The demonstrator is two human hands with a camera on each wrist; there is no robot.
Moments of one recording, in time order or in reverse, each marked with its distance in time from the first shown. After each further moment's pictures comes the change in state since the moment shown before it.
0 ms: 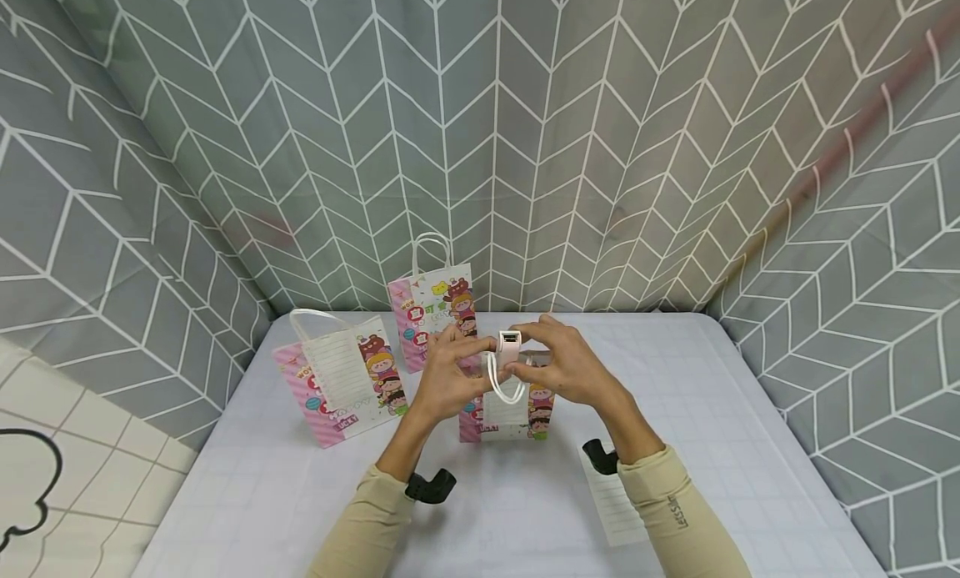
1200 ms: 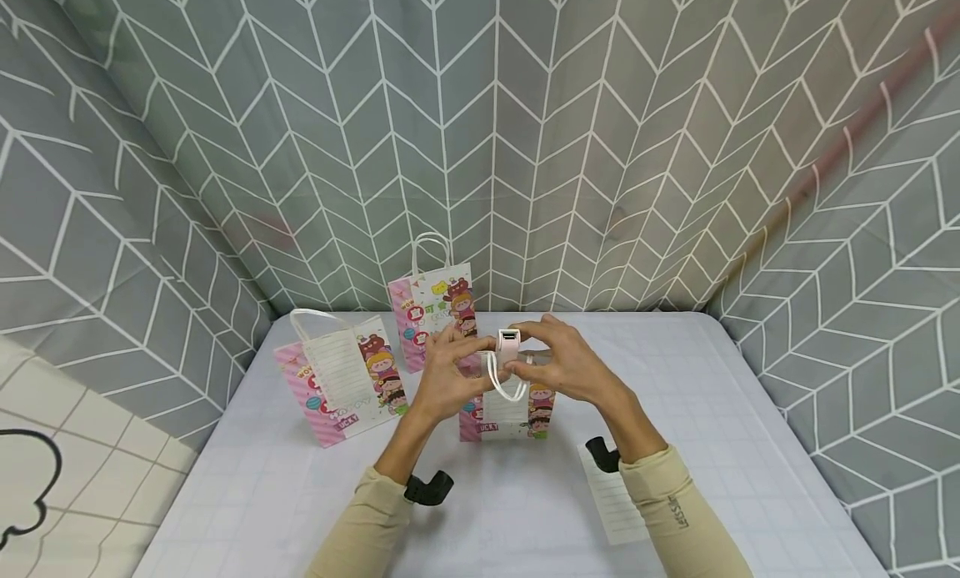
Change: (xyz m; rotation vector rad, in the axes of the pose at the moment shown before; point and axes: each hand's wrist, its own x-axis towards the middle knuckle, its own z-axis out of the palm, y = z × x) left_hand -0.002 -0.001 0.001 -0.016 -0.001 -0.024; right_hand 0.000 -0.004 -0.003 0.007 -0.021 0.059
